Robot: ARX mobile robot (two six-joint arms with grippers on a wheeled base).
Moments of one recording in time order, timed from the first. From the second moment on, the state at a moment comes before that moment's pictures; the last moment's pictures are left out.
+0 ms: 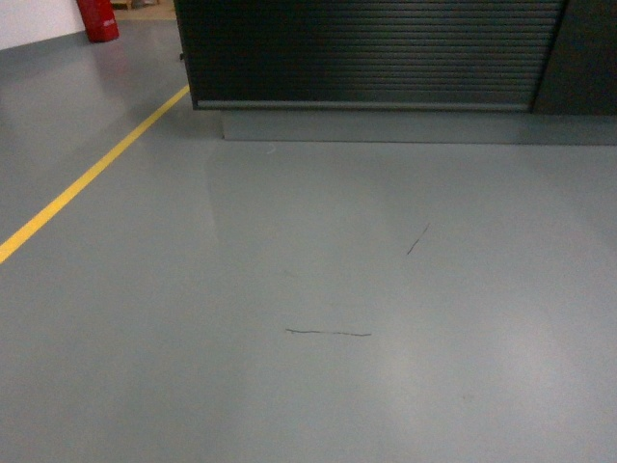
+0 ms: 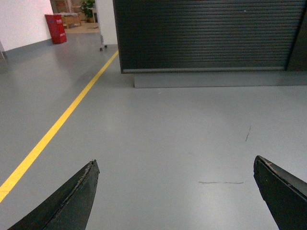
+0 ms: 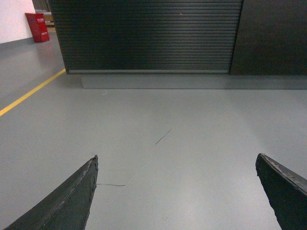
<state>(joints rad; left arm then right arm) 0.00 0.01 0.01 0.00 0.00 0.00 0.00 0.01 0.01 0.00 0.00 0.00</state>
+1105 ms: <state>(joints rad) 0.00 0.01 0.01 0.00 0.00 0.00 0.00 0.01 0.01 0.00 0.00 0.00</state>
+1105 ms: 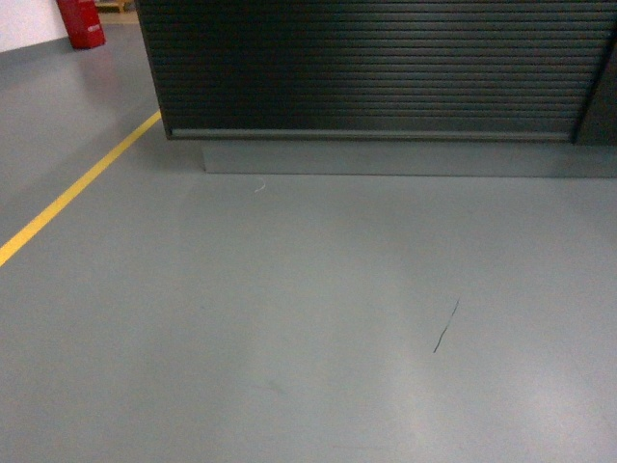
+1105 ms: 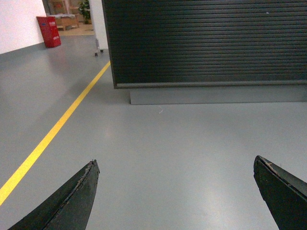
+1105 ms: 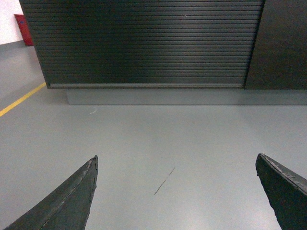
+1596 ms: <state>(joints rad) 0.00 0.01 0.01 0.00 0.00 0.00 0.00 0.01 0.01 0.00 0.00 0.00</state>
